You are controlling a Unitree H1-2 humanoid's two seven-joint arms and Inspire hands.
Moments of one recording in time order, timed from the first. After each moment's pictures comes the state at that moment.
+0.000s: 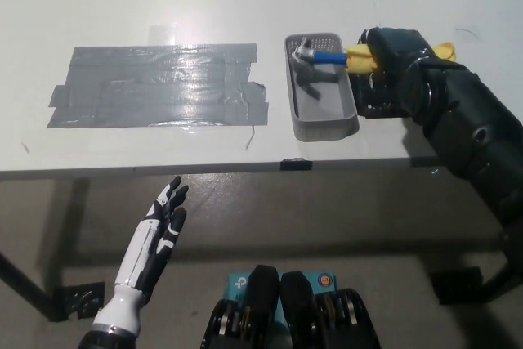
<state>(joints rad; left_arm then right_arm) -0.08 0.11 -0.06 0.06 0.12 -0.15 -0.06 -1.17 -0.23 0.56 1.15 -0.62 0.07 0.05</state>
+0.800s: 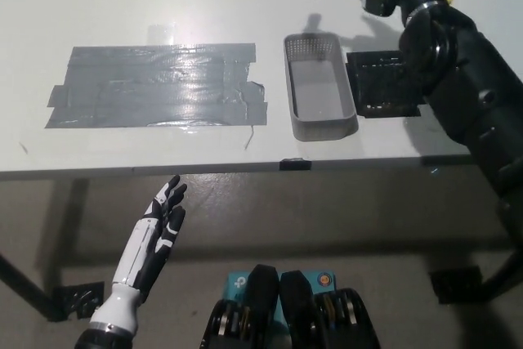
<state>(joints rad) -0.08 0.12 -0.06 0.06 0.13 -0.15 -0.06 -1.25 -0.21 0.40 1.14 -0.61 -0.04 -0.18</state>
